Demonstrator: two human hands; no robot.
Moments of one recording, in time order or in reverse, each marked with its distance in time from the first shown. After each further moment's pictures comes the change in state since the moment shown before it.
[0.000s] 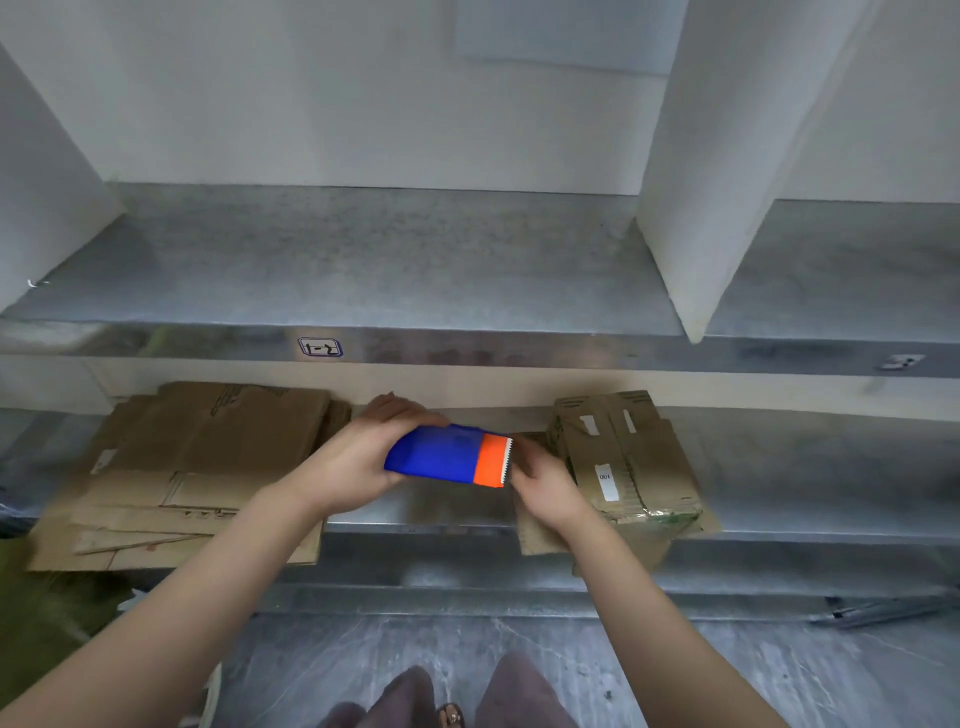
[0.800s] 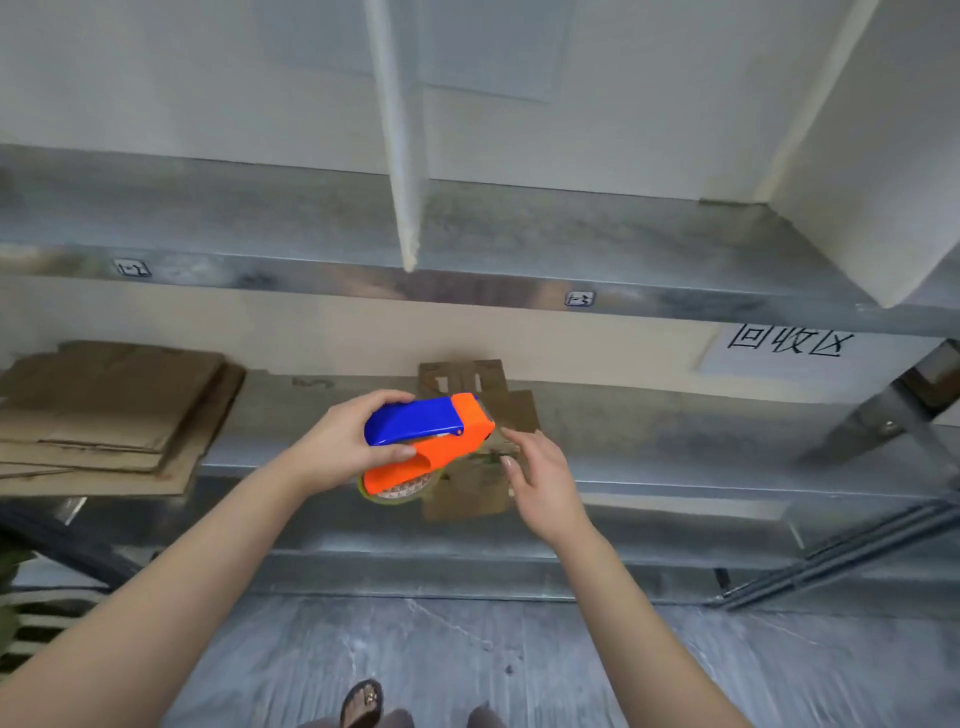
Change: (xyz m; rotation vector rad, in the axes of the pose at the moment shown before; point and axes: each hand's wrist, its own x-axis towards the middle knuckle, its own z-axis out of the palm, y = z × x) left_hand 0.044 0.180 0.093 -0.295 -0.043 -0.416; right_hand -0.149 0.077 -0.170 -0.313 0.193 -0.134
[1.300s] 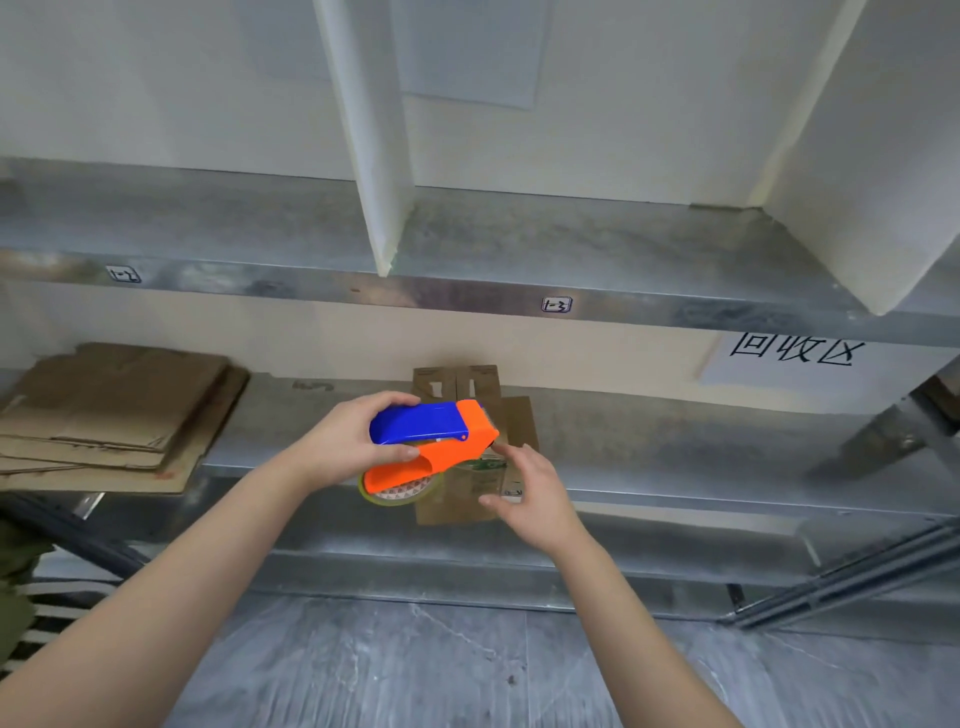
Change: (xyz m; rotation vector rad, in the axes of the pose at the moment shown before) left_hand 0.009 0.027 0.011 0.041 -0.015 -0.057; right_hand -0.002 0.014 -0.013 0.051 -0.178 0.016
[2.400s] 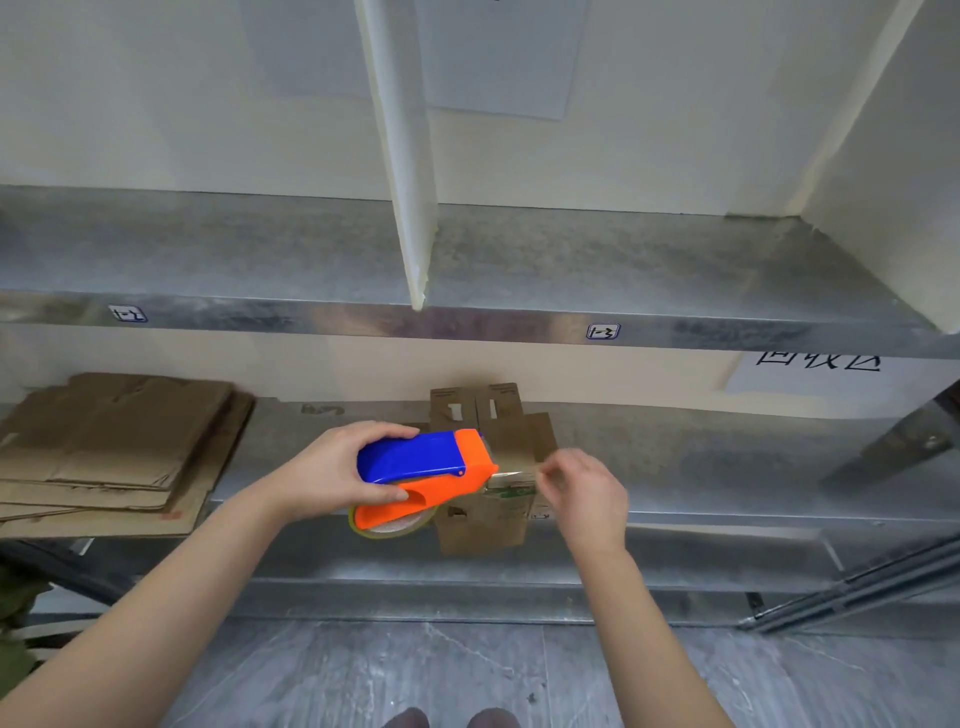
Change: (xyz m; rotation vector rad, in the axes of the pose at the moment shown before) left_hand 0.007 -0.044 -0.037 0.080 -0.107 0.082; right_hand 0.027 -0.013 -0.002 -0.399 0.533 -0.053
